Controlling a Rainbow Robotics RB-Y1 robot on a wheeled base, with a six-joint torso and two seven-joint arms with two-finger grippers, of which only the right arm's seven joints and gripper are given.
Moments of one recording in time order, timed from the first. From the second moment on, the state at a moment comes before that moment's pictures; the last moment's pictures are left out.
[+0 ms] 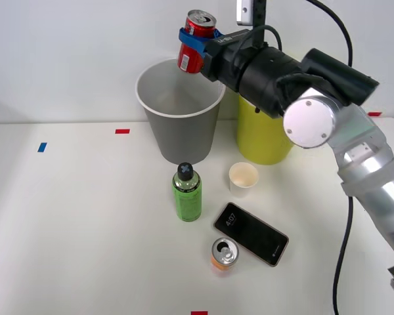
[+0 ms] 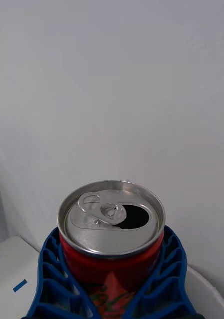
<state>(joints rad) -0.70 -0.42 0.38 -1.63 -1.06 0.28 1.82</state>
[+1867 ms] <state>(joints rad) -0.53 -0.65 0.52 -1.83 -1.00 0.08 1.87</state>
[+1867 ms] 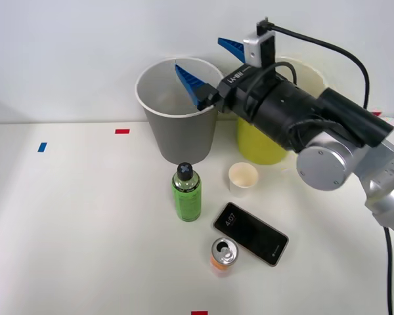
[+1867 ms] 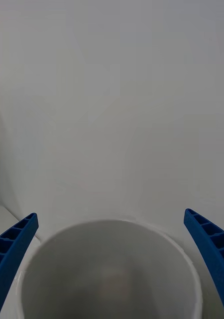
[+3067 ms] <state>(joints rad) 0.56 -0.60 0.28 -2.16 -0.80 -0.46 1.90</state>
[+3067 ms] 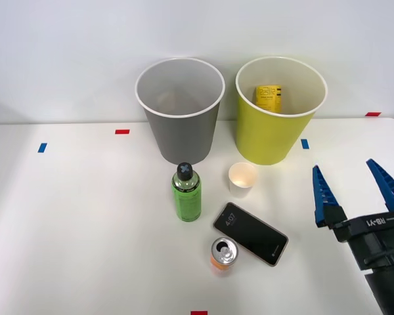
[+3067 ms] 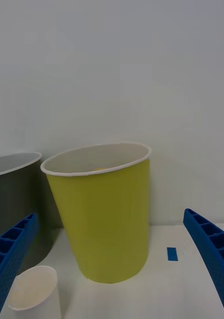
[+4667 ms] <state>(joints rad) 0.88 -0.24 0.20 -1.90 -0.10 -0.68 1.69</state>
